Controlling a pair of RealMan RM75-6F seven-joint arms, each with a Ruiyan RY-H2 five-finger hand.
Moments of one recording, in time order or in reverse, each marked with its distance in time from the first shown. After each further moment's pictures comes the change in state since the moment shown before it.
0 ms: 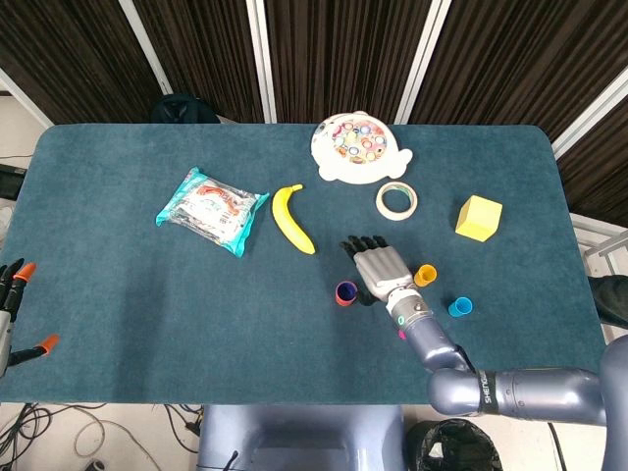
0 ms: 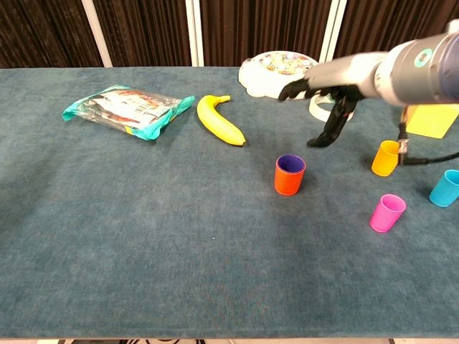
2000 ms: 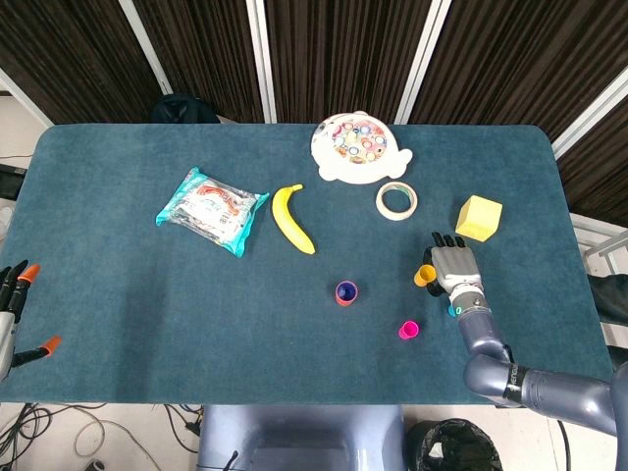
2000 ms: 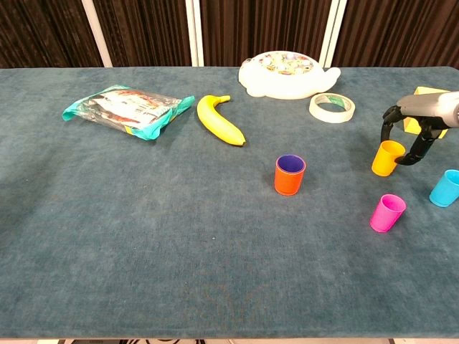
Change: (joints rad) left arm -0.002 -0.008 0.004 -0.003 0.004 -0.005 0.020; right arm -0.191 -0.066 -0.076 0.306 0.000 -0.048 0.026
